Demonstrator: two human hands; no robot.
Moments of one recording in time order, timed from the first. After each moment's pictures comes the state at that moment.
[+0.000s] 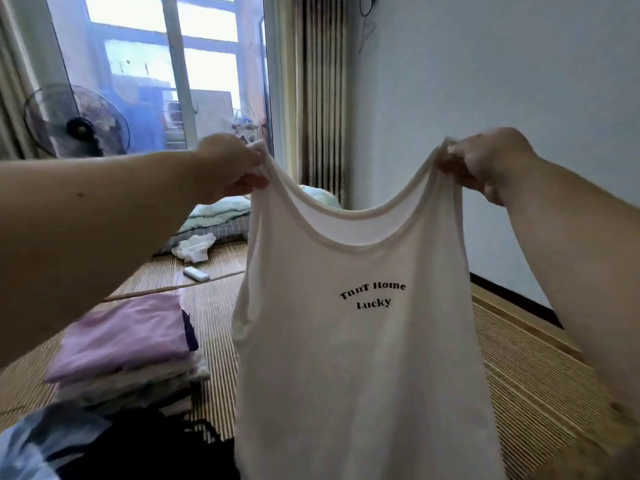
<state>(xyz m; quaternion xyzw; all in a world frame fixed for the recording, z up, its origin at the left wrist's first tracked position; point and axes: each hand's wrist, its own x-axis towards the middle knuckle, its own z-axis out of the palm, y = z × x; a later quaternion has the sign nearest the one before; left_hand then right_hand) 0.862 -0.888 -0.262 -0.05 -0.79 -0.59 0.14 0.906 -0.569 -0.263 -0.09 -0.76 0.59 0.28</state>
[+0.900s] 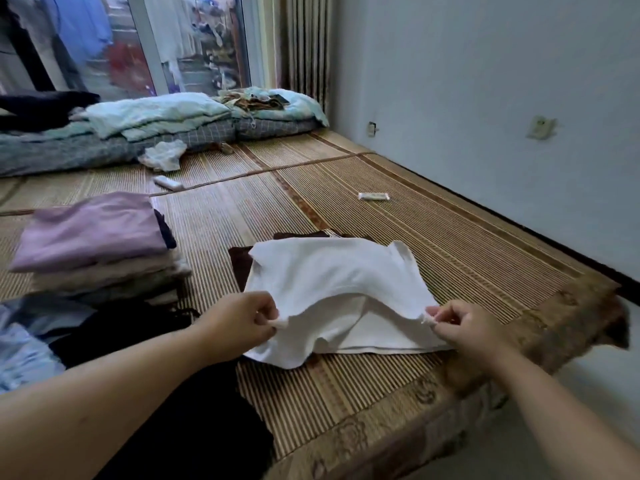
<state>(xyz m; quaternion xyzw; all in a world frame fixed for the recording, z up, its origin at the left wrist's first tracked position) 0.979 -0.893 -0.558 -0.19 -0.95 -0.25 -0.08 1.049 -0.543 -0.585 -0.16 -0.90 0.40 0.02</state>
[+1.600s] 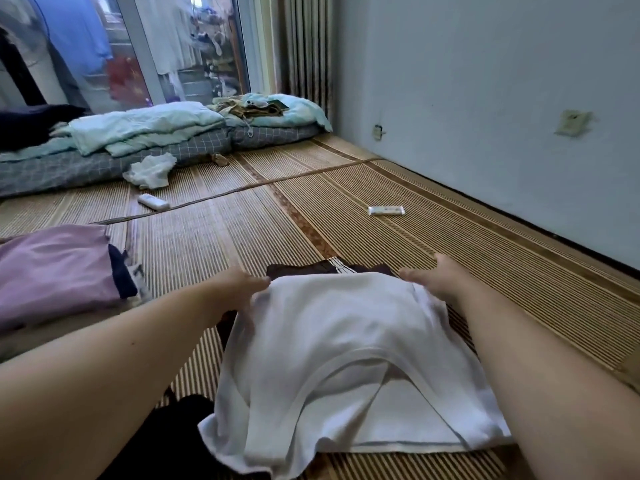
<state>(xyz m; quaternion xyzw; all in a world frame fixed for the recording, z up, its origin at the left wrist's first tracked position) 0.805 -0.862 -0.567 0.09 -0.88 -0.42 -0.18 0.849 -0.536 -0.579 -0.26 -0.87 0.42 -0.01</state>
